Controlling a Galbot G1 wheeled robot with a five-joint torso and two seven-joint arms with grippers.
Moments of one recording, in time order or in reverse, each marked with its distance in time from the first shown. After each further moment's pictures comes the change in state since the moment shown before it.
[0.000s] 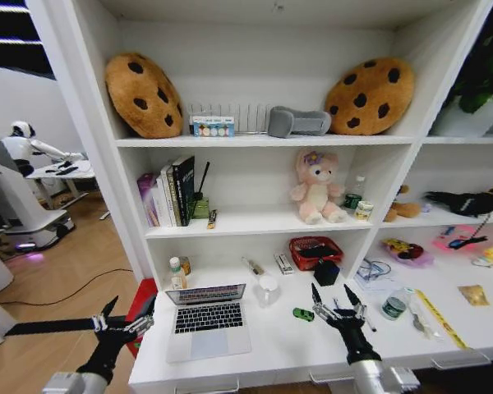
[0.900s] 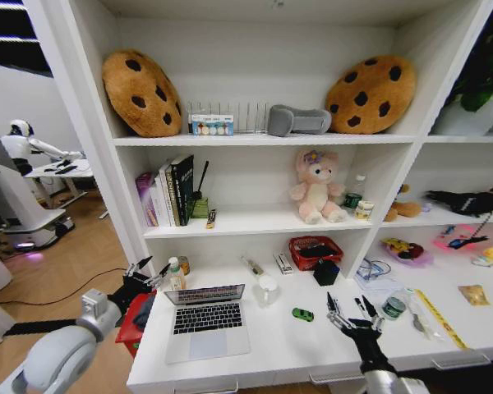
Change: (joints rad) left arm -0.349 0.521 0.200 0.199 -0.244 0.089 -0.011; right arm -0.007 0.054 0.123 -0.085 -0.006 0.037 0.016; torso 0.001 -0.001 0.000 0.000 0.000
